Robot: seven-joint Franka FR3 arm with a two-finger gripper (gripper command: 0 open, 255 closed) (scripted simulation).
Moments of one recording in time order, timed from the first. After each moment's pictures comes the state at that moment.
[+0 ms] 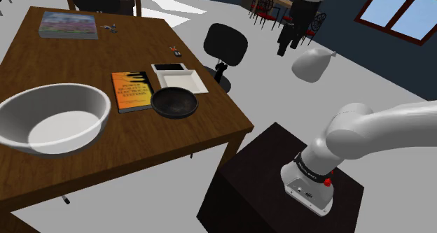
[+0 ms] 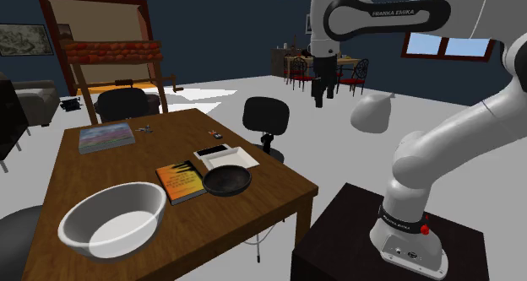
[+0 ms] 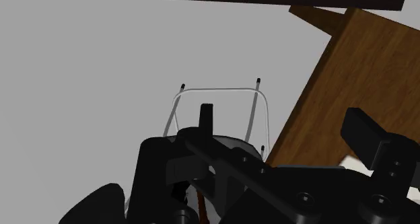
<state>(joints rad) 0.02 -0.75 0.03 -2.31 -0.12 1.51 0.03</state>
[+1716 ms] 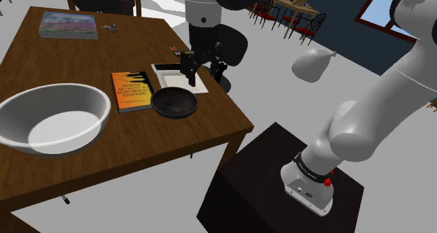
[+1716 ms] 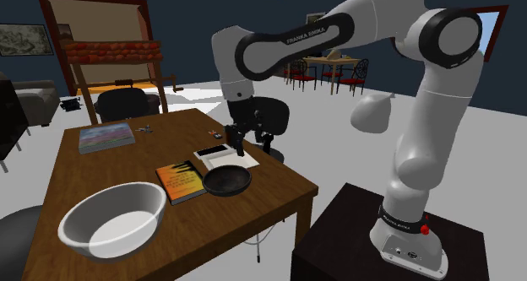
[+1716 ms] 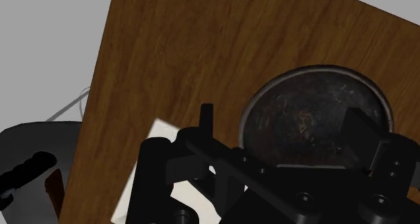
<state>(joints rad) 0.16 -0.09 0.40 -1.97 0.03 1.71 0.49</state>
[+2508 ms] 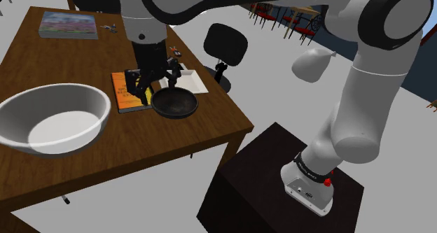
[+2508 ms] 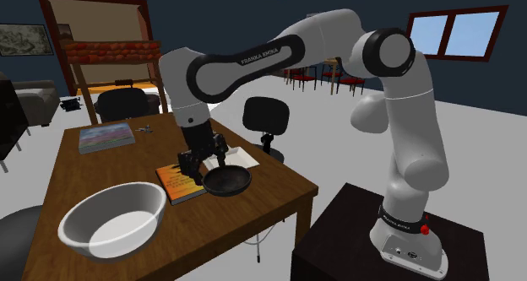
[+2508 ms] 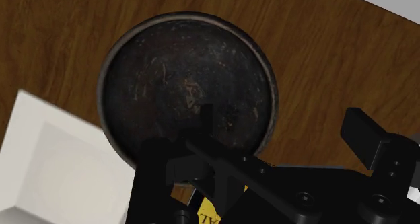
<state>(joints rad) 0.29 0.33 0.48 -1.61 -0.07 1.70 0.69</state>
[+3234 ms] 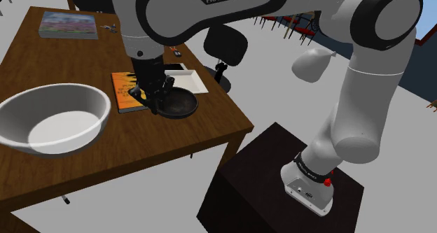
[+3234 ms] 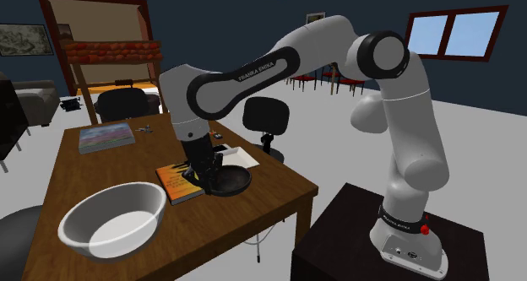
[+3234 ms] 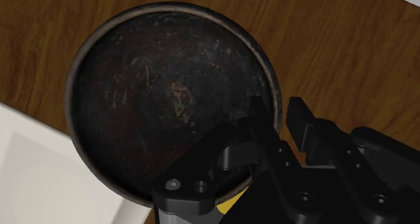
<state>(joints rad) 0.29 0.37 0.47 -1.65 -0.09 1.78 0.70</state>
